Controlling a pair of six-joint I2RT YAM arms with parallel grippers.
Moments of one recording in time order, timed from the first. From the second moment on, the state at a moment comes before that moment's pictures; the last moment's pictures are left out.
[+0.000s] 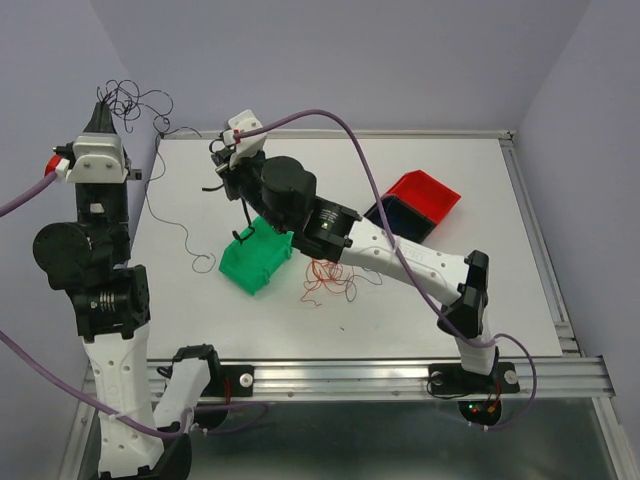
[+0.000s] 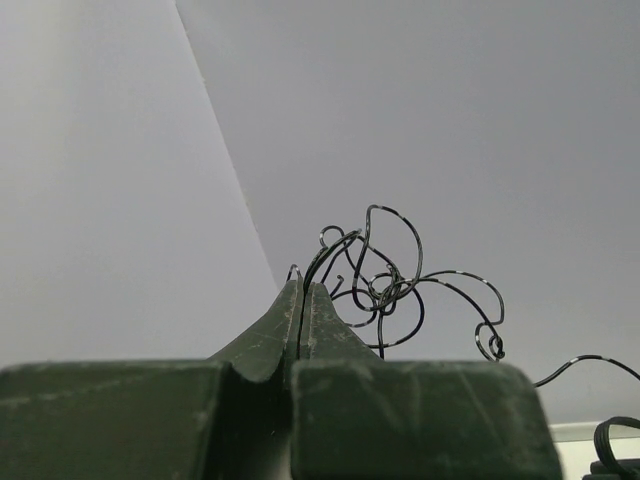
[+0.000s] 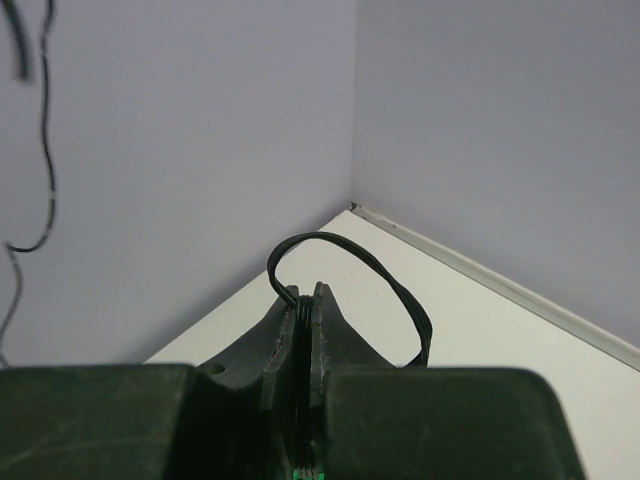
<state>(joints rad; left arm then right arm) 0.09 0.81 1.33 0.07 0.08 0.27 1.18 1.99 2.16 0.02 0.44 -0.07</state>
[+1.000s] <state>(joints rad) 0.09 0.75 1.27 0.08 0.06 0.29 1.10 1.91 1.62 0.14 0.21 0.11</state>
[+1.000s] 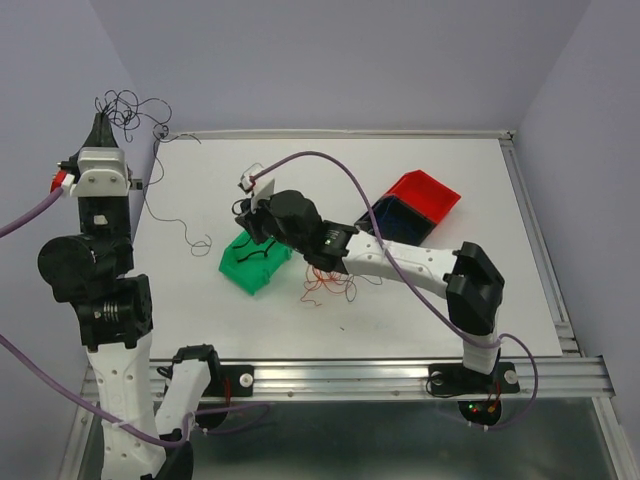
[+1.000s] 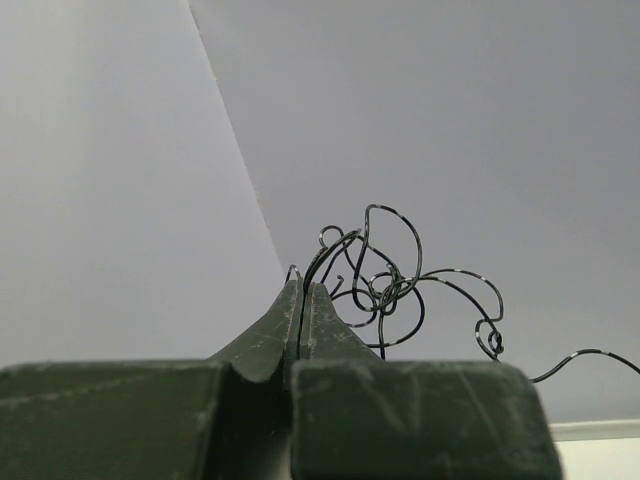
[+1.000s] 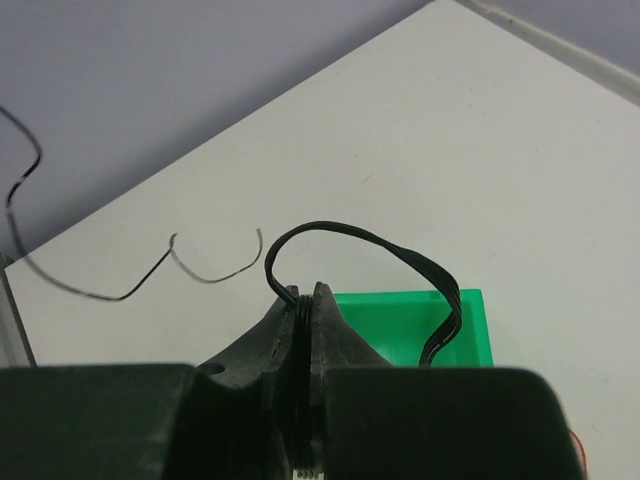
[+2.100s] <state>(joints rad) 0.09 0.74 1.17 0.09 0.12 0.29 1.01 2.27 1.77 -0.10 0.00 0.18</state>
